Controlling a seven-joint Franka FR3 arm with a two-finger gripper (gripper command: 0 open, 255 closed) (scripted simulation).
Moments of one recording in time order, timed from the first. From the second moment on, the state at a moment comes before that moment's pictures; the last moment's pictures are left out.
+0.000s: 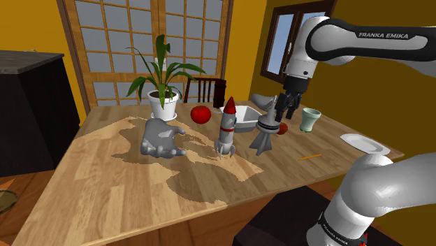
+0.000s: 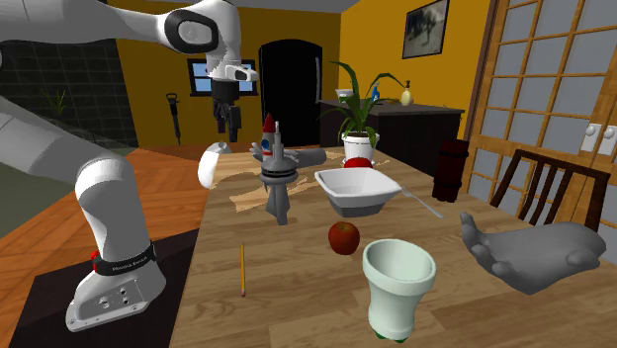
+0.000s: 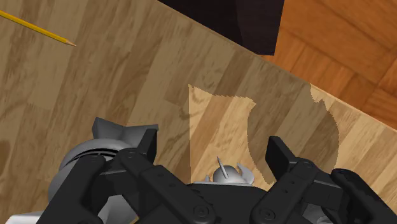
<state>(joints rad) -0.02 -0.80 -0.06 -2.43 0.09 1.61 -0.08</state>
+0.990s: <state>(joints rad) -0.08 -0.63 -0.33 -2.49 -0.12 1.86 -0.48</state>
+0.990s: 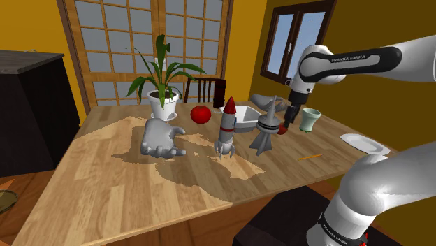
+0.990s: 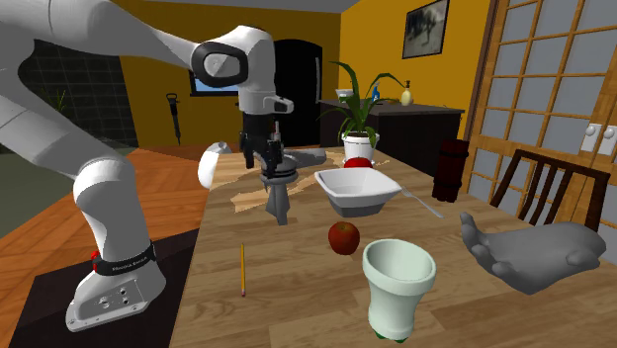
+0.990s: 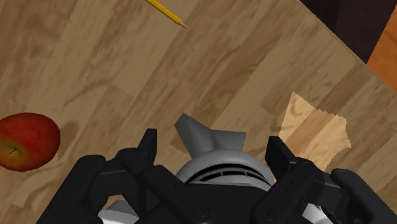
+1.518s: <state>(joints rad) -0.07 -0.41 -0.50 -2.41 -0.16 2.04 -0.73</state>
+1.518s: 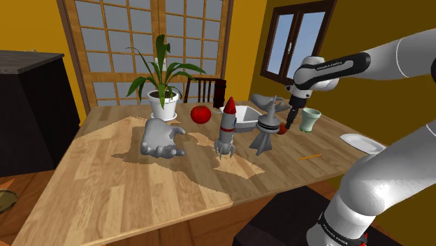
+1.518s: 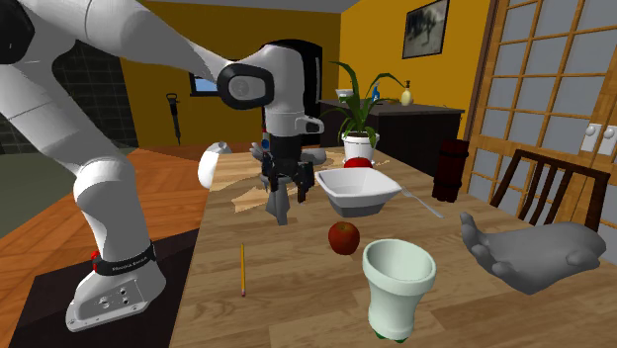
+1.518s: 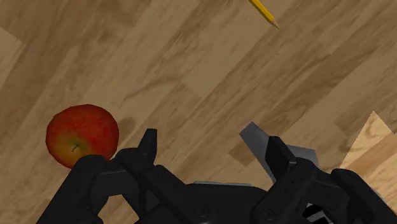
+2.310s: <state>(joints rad) -0.05 0.06 -0.69 -2.14 0.10 2.23 -1.21</state>
